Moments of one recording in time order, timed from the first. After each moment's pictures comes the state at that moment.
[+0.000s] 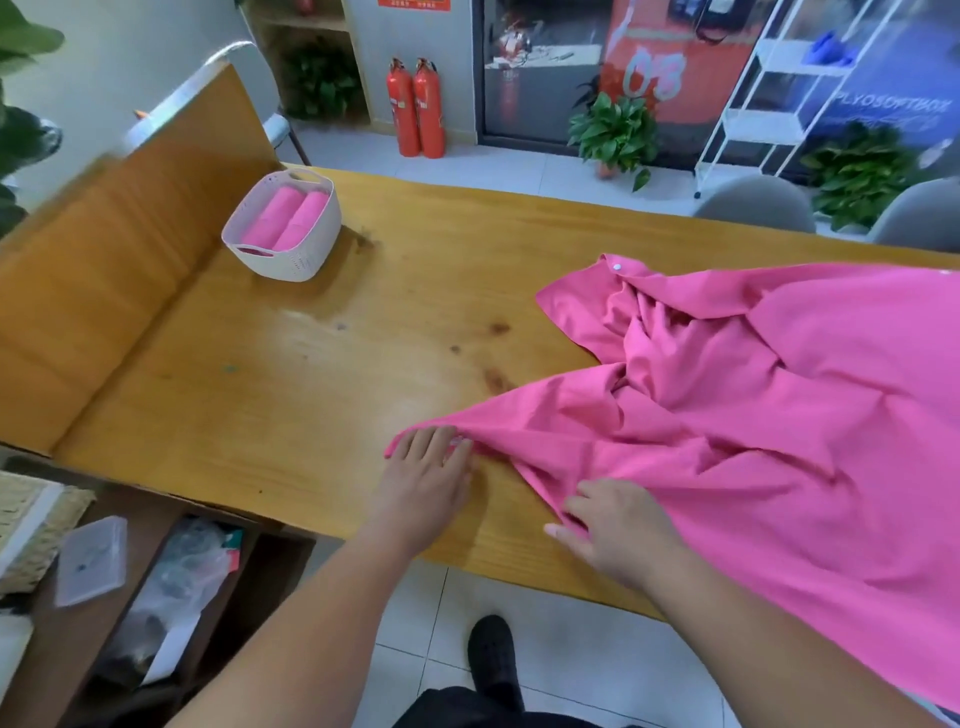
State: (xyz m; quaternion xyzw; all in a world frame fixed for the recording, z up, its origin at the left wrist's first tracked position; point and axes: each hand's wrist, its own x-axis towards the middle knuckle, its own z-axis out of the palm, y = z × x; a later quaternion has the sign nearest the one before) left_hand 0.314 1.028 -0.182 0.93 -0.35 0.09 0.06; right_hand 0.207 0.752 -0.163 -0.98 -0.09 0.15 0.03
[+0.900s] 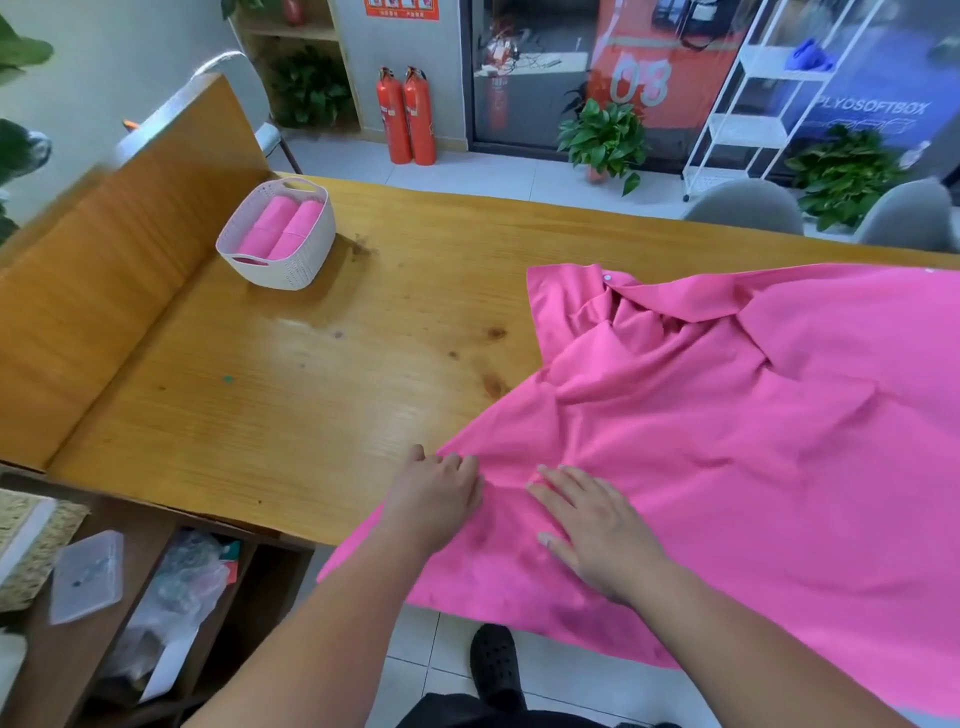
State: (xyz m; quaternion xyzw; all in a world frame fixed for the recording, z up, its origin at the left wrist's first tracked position) left_hand 0.319 1.013 -0.192 0.93 -0.36 0.08 0.01; right_hand 0.202 0.774 -0.169 -0.98 -0.07 0.14 0.09
